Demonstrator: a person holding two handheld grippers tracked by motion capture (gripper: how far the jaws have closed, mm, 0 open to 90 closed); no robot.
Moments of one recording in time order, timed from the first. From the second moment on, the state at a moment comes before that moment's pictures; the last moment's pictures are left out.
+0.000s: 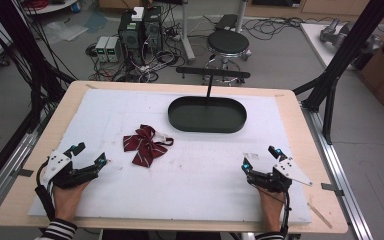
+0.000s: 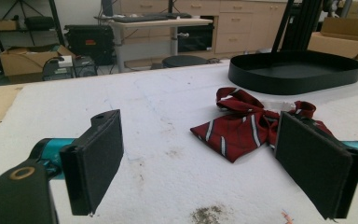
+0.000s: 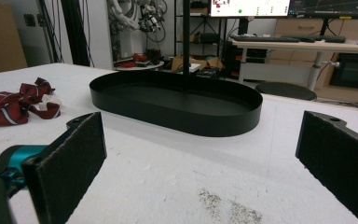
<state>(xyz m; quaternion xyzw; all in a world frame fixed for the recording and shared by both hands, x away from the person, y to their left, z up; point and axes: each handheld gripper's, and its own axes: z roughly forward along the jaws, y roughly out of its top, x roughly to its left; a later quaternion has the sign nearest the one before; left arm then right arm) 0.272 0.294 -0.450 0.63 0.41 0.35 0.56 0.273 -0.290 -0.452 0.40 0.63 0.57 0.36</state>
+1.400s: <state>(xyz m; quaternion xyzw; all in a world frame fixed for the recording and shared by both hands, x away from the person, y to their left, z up) 0.336 0.225 -0.360 0.78 0.31 0.27 0.46 0.273 -0.290 -0.452 0.40 0.63 0.57 0.36</state>
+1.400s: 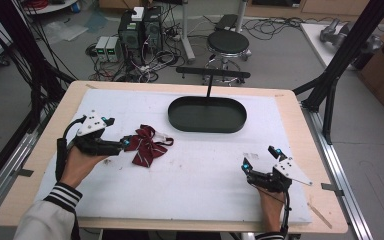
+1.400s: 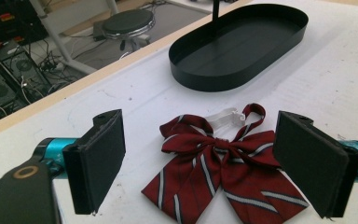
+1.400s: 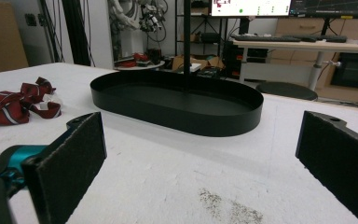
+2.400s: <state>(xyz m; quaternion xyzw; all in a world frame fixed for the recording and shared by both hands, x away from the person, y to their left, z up) 0.392 0.166 -0.376 0.88 0.30 0.20 0.33 0.273 -0.291 -0.452 0.40 0.62 0.57 0.36</state>
